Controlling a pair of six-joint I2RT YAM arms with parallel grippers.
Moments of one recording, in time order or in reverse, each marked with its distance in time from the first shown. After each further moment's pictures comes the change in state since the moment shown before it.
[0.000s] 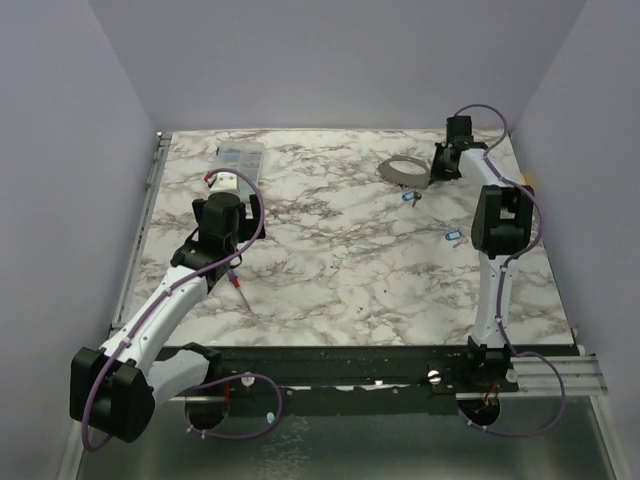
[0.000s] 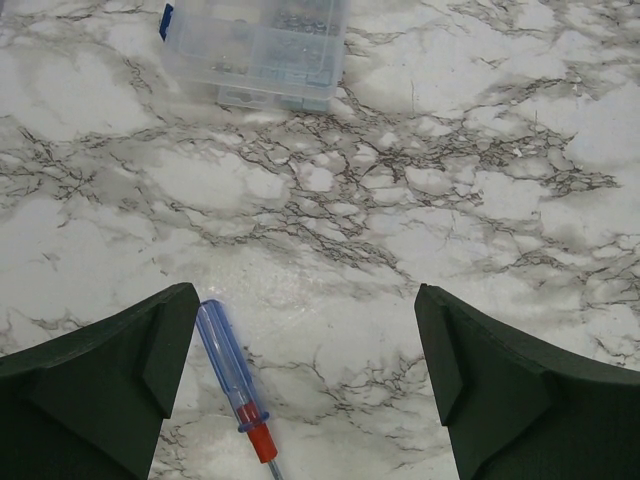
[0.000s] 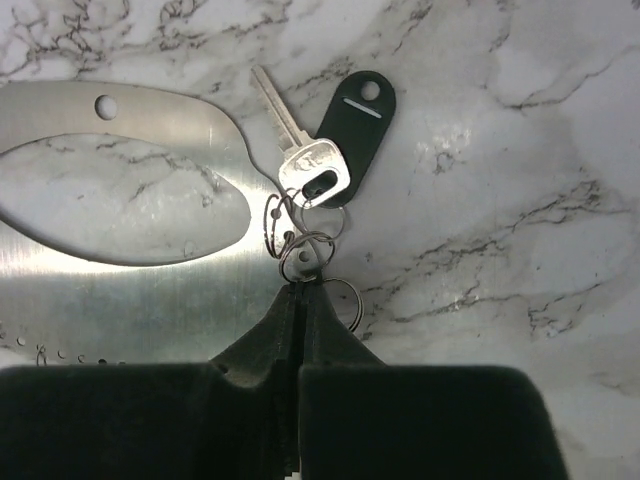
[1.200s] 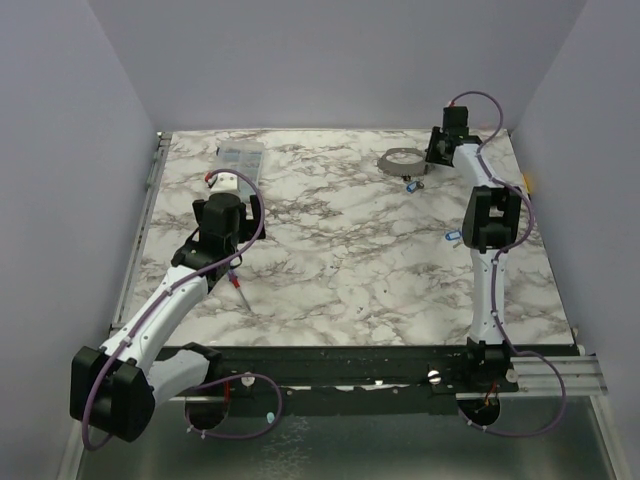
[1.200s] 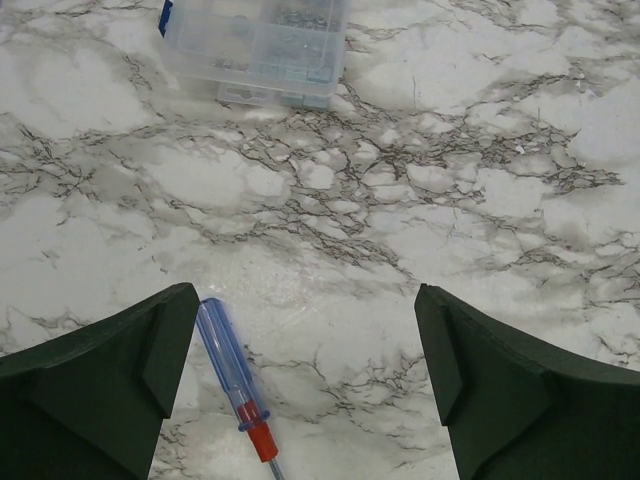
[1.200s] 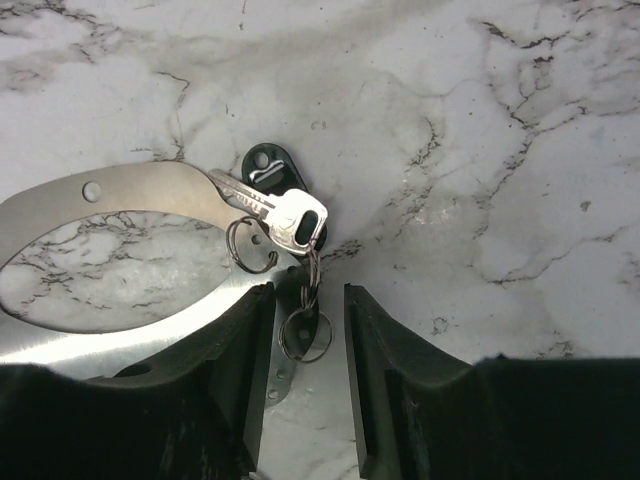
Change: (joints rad) left arm 0.000 -0.003 -0.004 0.000 0.001 0.000; right arm 0.010 0.141 0.230 0.041 0.078 -0.025
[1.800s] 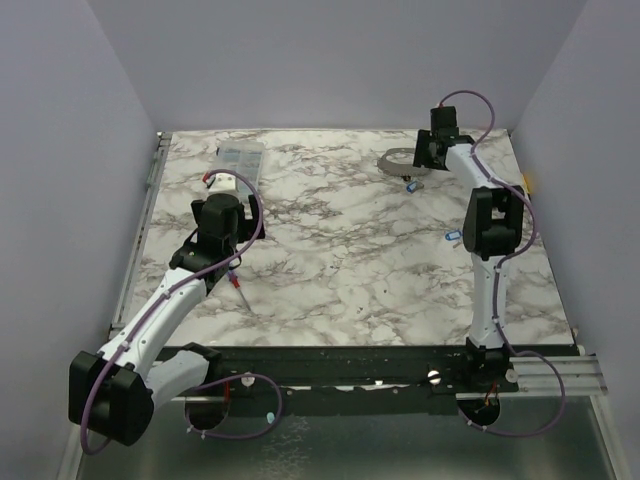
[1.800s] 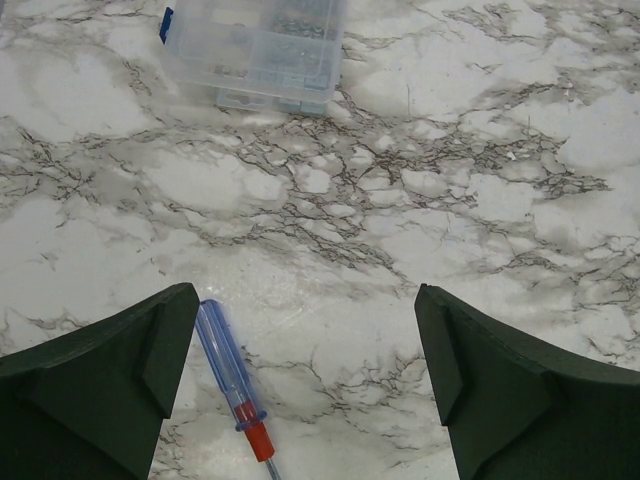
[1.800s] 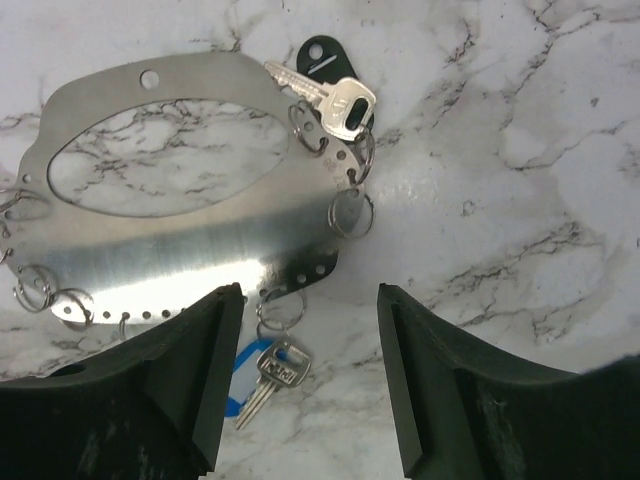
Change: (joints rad) left arm 0.000 -0.018 -0.002 0.000 0.003 -0.007; right arm 0.074 -0.194 -0.217 -0.032 0.077 0.000
